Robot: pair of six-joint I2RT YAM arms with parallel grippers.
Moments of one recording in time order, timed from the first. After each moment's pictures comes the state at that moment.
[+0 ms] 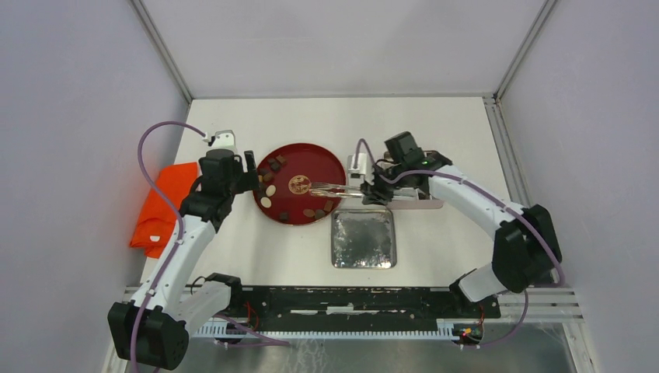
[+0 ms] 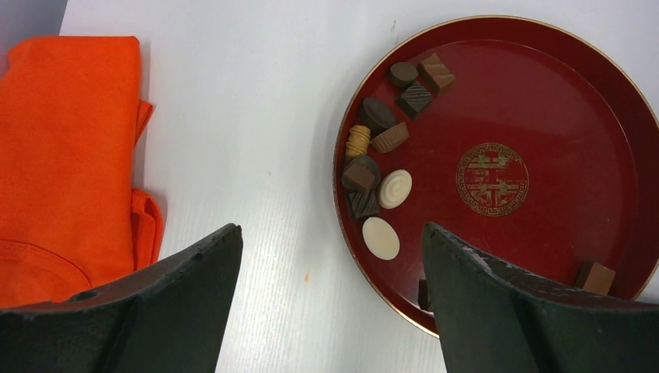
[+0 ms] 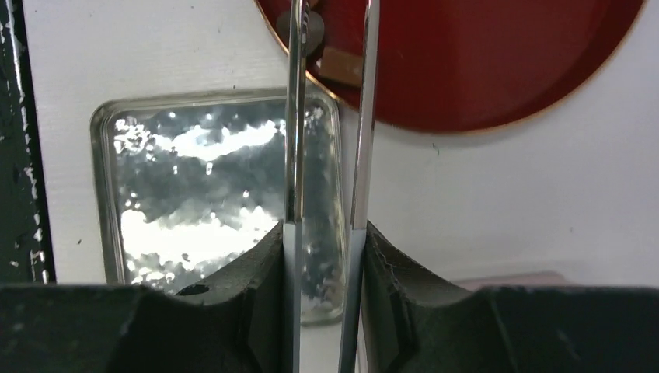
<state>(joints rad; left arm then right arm) -0.19 0.97 0.81 -0.43 -0.29 -0.19 0.49 1.45 1.07 -0.58 -0.65 -0.78</state>
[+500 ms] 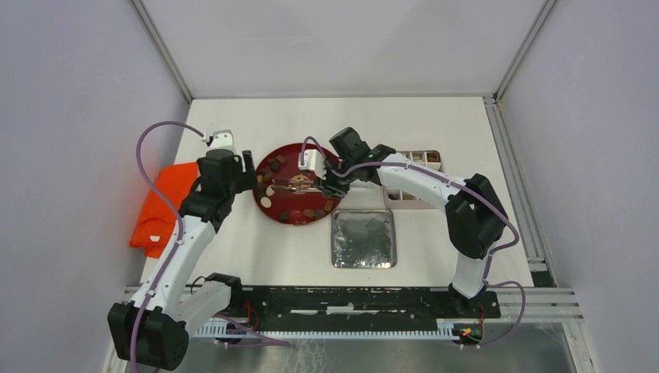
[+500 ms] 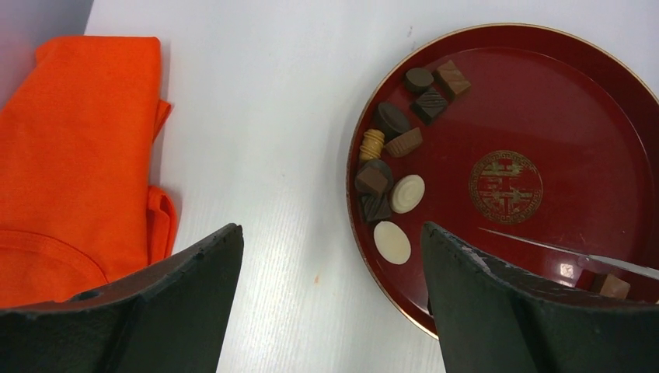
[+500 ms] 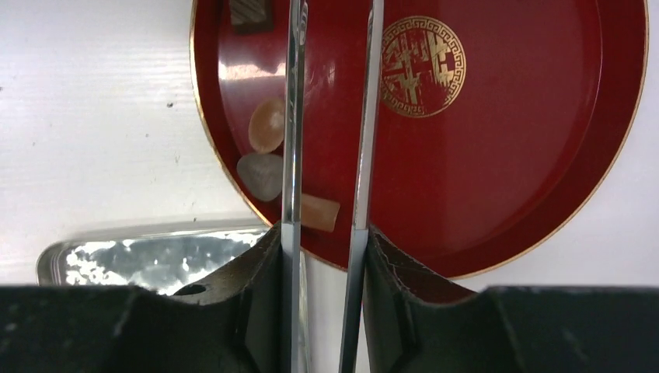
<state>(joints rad) -0.19 0.97 0.81 -0.43 -0.32 -0.19 0.76 1.82 1.42 -0.50 -0.44 -0.64</state>
